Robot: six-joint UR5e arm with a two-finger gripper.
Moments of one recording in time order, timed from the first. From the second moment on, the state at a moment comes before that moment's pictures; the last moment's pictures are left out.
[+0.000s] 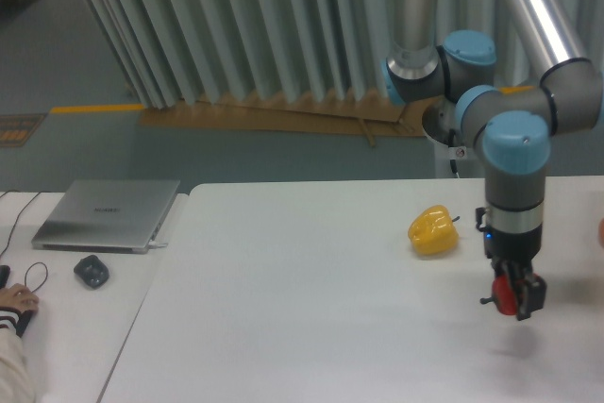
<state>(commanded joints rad) 2.37 -1.98 -1.57 -1.08 1.56 1.40</state>
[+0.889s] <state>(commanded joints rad) 2.35 -1.97 -1.59 -1.08 1.56 1.37</state>
